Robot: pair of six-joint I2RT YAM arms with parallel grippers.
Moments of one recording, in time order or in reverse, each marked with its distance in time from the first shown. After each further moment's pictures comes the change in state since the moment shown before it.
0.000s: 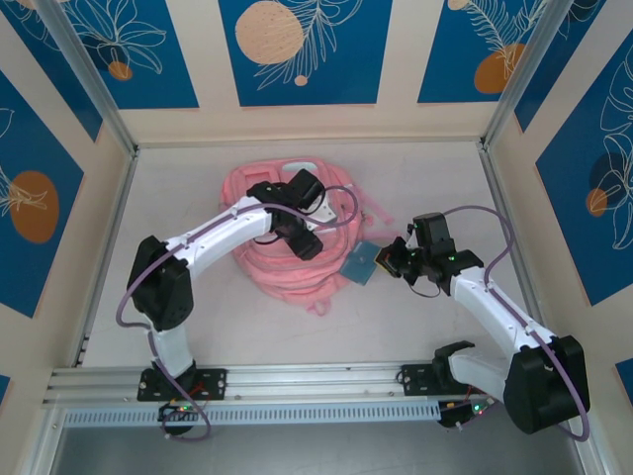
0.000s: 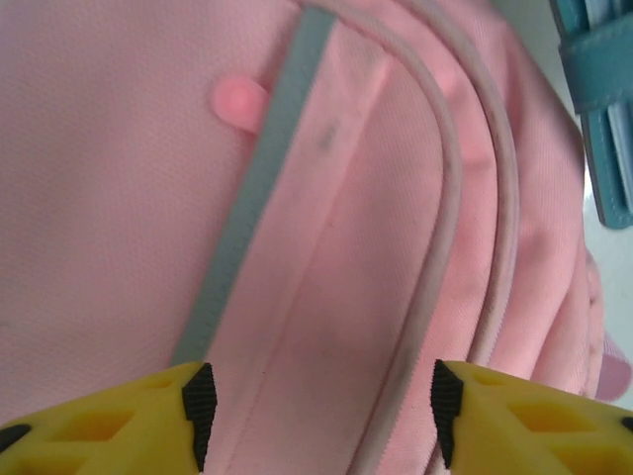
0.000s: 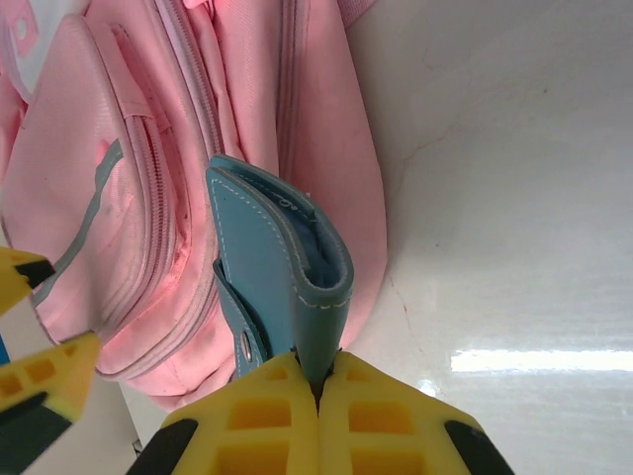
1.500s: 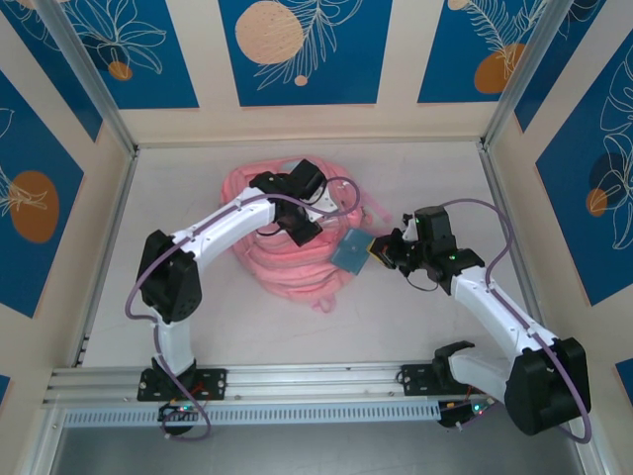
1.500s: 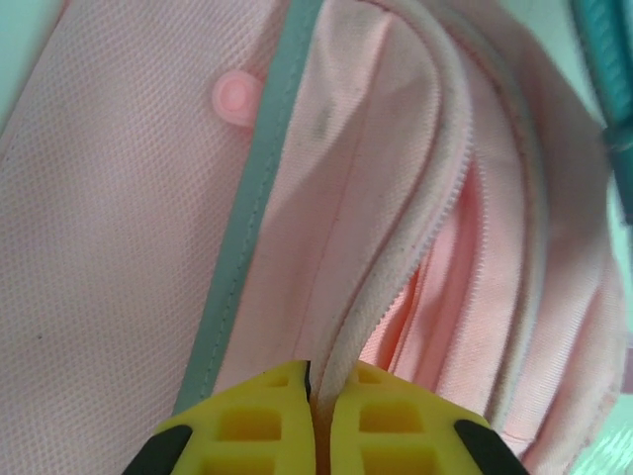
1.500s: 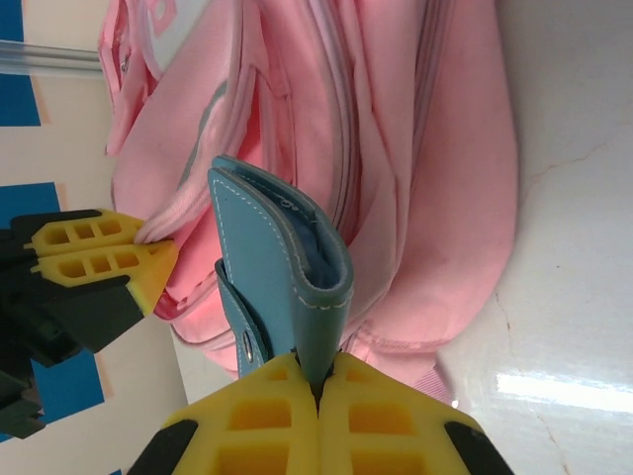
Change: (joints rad) left arm 0.028 0.063 0.118 -0.017 0.020 0.005; right arm 0.008 -0.008 0.020 0.116 -0.093 0.021
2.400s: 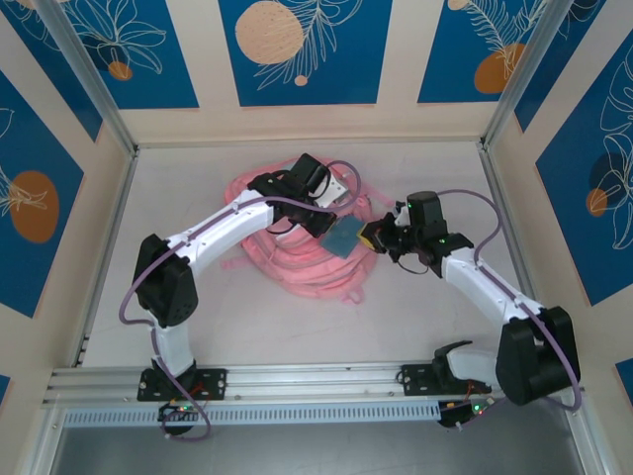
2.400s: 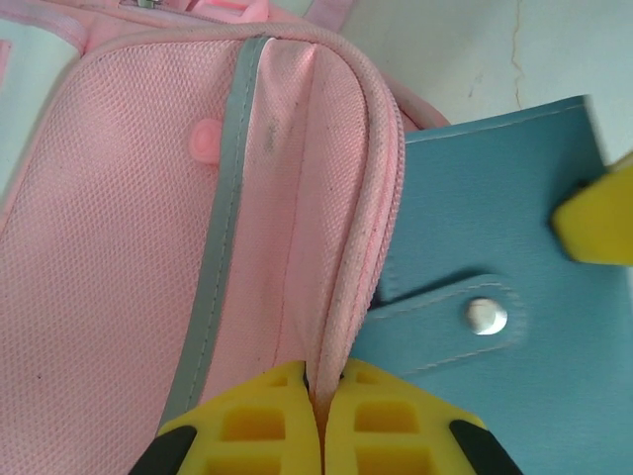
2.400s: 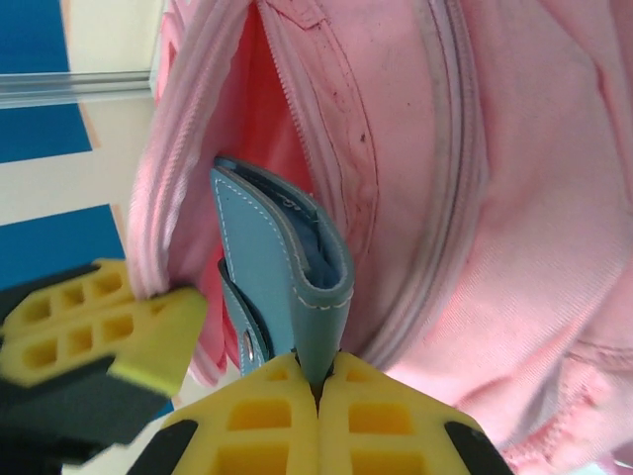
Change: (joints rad) left arm -0.036 -0.035 -0.005 0.180 0.087 -0.211; right arm 0.019 0.183 0.114 0.109 -0.047 0.150
